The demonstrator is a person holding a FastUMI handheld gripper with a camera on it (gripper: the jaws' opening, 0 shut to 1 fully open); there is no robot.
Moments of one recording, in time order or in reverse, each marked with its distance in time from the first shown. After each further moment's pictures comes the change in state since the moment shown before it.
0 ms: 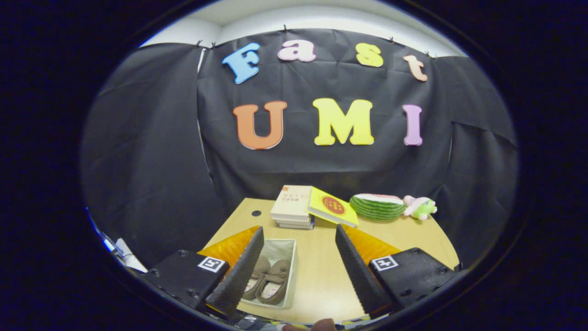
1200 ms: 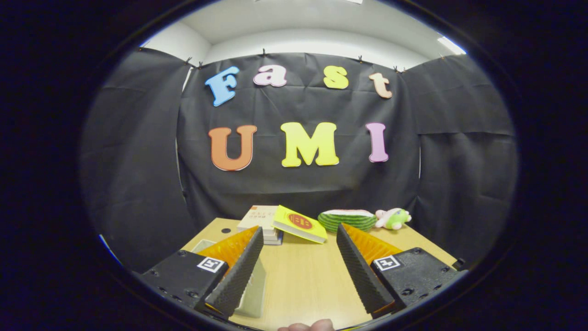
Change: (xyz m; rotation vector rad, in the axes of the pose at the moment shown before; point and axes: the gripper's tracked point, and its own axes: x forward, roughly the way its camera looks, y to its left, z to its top) arm -0.015 -0.062 -0.058 0.006 -0.215 -0.134
